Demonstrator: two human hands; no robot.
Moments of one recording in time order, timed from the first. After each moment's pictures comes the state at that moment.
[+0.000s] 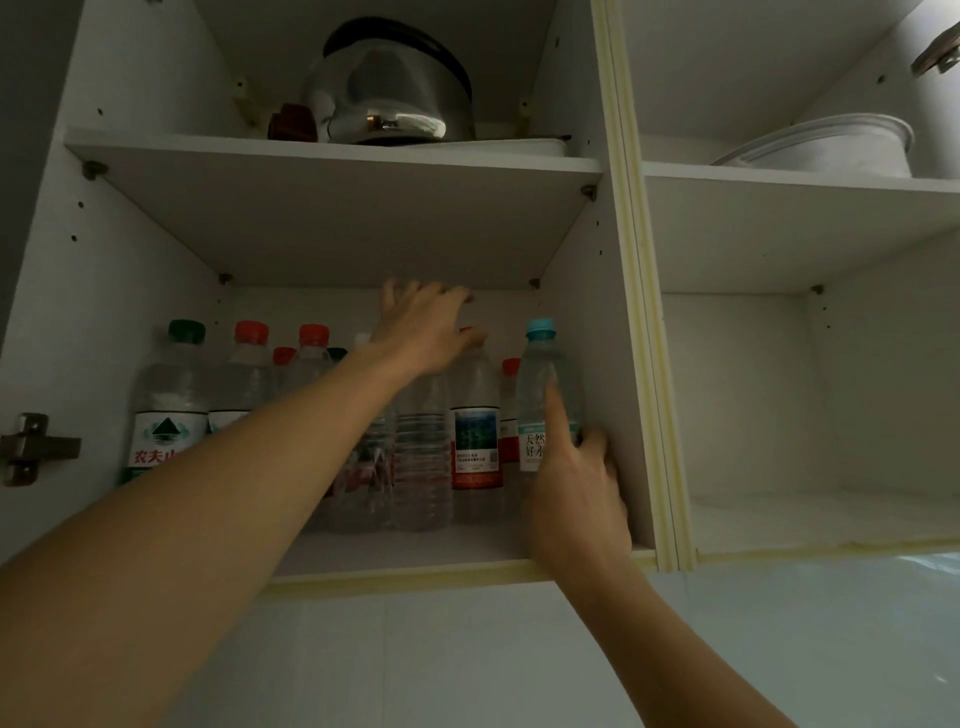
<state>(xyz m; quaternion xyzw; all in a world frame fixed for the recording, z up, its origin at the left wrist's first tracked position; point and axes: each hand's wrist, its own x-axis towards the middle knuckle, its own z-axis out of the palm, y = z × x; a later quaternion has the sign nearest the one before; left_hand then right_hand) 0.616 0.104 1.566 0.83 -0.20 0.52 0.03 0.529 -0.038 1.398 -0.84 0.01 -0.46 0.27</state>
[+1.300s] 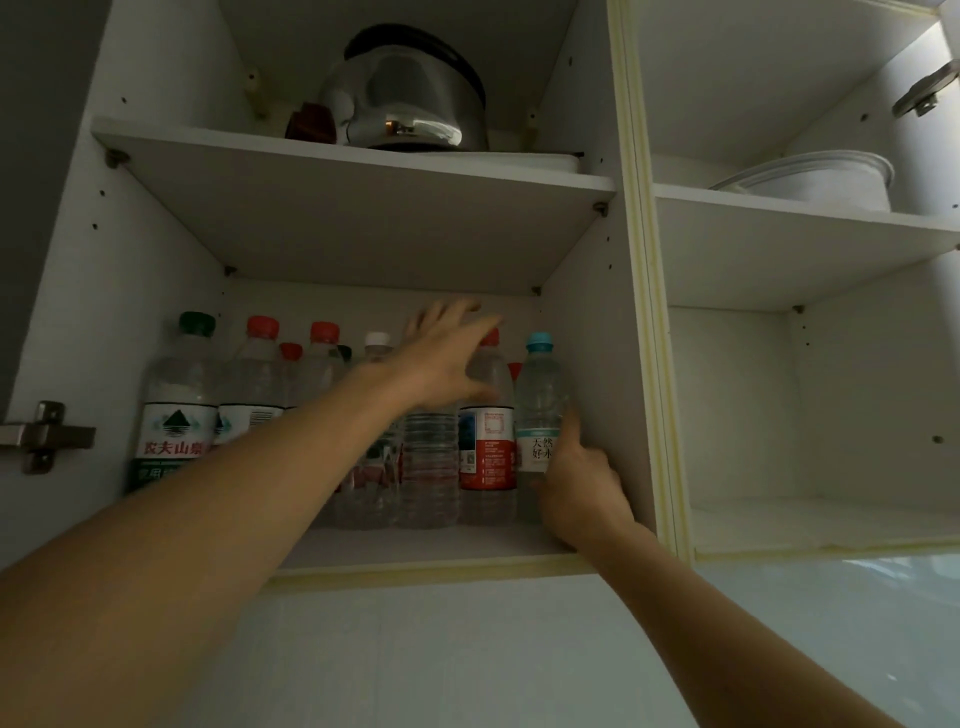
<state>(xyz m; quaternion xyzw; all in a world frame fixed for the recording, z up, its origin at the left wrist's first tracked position) 0.596 0.110 1.538 0.84 -0.30 0.45 0.03 0.535 -0.045 1.419 -0.89 0.04 -0.37 0.28</state>
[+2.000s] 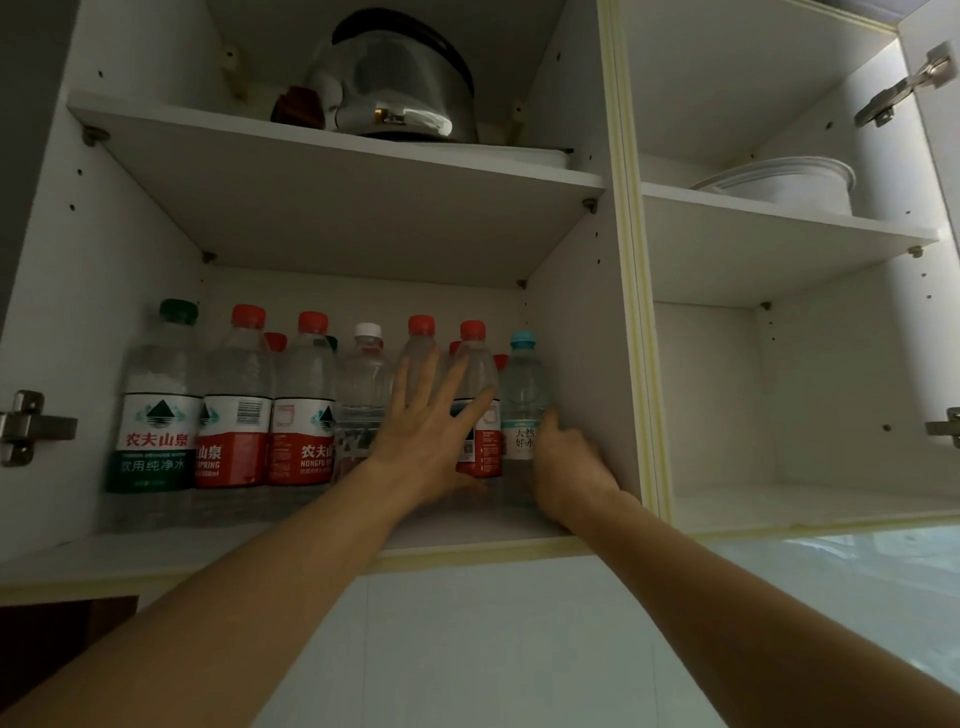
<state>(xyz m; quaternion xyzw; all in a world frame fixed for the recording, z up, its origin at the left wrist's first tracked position) 0.623 0.113 1.445 0.82 -0.24 0.51 -0.13 0.551 -0.050 1.425 -0.92 0.05 -0.36 0.13</state>
